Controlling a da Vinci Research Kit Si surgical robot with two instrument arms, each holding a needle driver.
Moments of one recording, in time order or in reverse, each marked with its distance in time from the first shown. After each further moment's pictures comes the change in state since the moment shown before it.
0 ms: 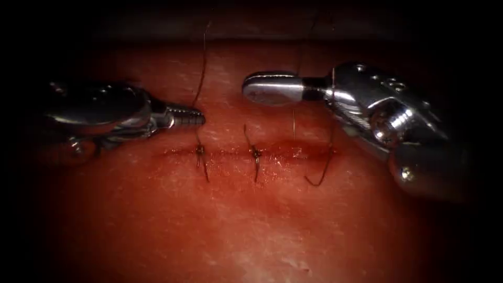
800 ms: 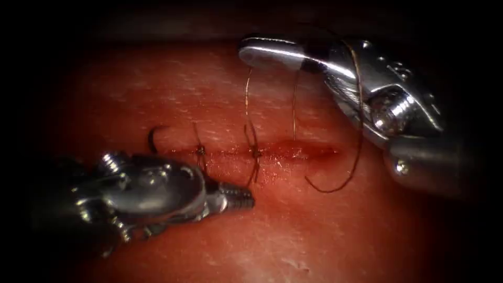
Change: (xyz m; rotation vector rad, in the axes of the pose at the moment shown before) right arm 0.002 0.000 0.000 -0.027 0.153 -0.123; left arm -0.001 0.010 -0.001 -0.045 -0.118 0.134
